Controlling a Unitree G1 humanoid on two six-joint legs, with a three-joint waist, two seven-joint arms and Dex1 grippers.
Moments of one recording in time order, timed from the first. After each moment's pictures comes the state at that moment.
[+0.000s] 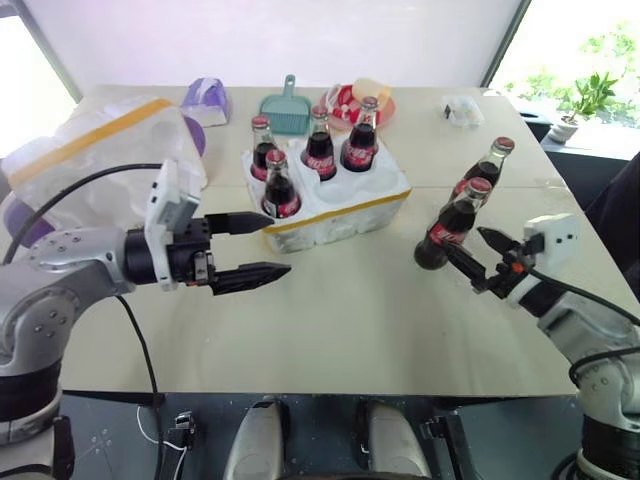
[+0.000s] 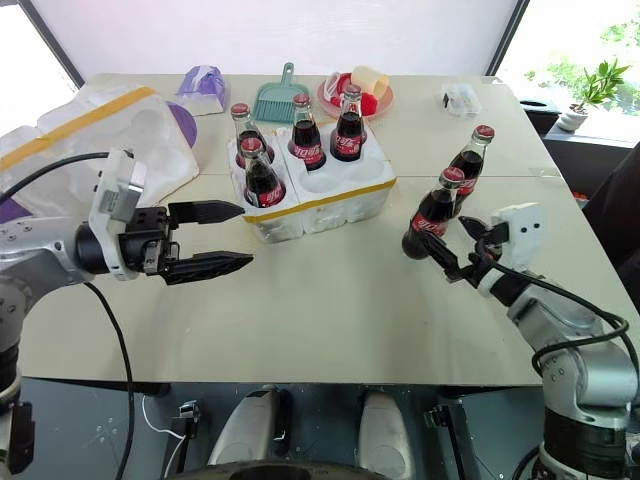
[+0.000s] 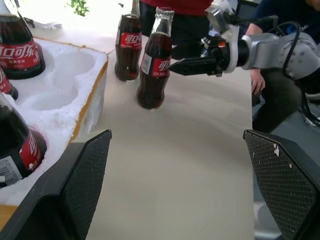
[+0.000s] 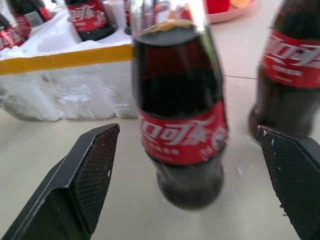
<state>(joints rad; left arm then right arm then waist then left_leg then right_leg) -0.40 0.82 0.23 -0.51 -0.96 0.93 -0.89 -0.10 -0.52 -0.38 -0.40 0.59 0.70 0.52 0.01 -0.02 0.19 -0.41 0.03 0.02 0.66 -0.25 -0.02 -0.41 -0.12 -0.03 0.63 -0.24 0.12</state>
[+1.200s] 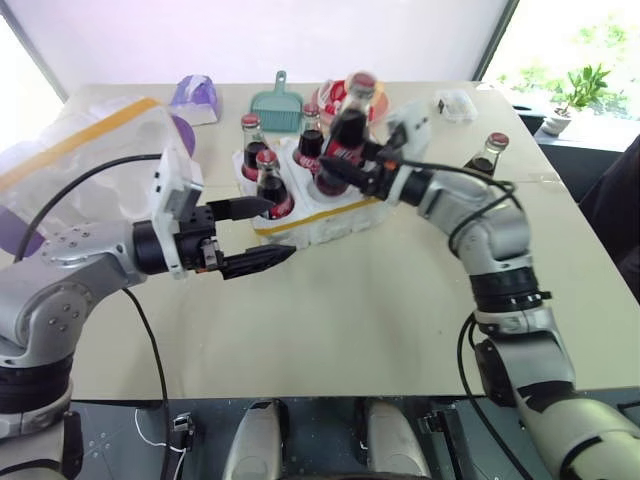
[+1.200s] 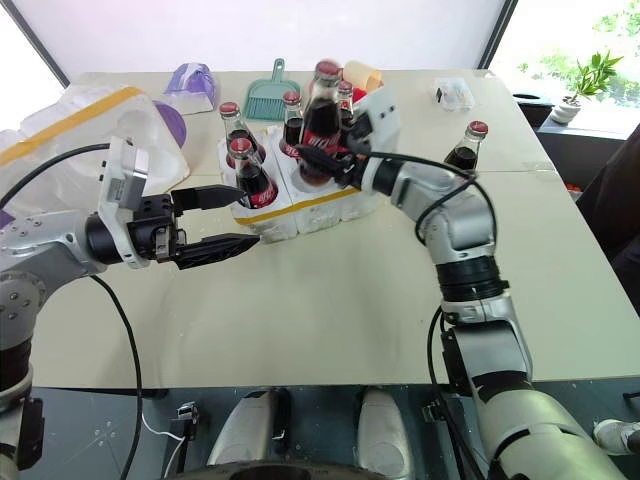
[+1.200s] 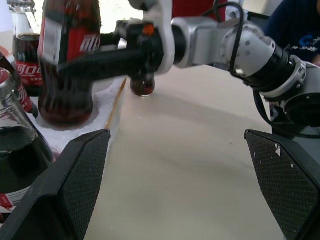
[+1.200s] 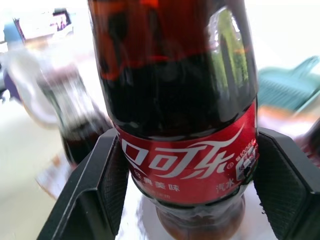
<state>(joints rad) -0.41 0.80 0.21 -0.48 -0.95 0.86 -0.82 -0.87 -0.32 0.09 0.25 0.43 0.53 0.65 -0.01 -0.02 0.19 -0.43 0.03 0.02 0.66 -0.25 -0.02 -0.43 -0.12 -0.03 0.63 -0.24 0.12</state>
